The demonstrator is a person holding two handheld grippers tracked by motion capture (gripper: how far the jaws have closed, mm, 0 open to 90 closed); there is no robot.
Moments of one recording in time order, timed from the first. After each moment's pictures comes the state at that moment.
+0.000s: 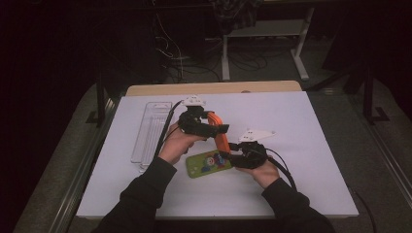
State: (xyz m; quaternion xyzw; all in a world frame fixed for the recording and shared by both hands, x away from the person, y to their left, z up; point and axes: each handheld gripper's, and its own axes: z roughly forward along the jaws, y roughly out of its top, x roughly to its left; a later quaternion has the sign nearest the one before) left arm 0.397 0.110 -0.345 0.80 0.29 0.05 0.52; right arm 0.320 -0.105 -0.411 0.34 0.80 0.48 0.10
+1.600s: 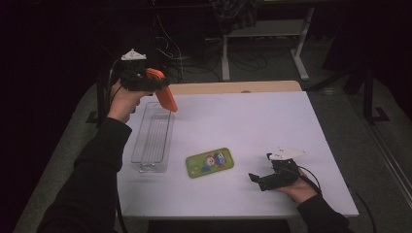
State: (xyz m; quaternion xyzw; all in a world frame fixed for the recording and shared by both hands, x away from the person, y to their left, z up) left arm 0.474 0.248 -0.264 0.76 0.40 0.24 0.45; right arm 0.283 -0.184 -0.442 0.37 0.81 0.43 0.13
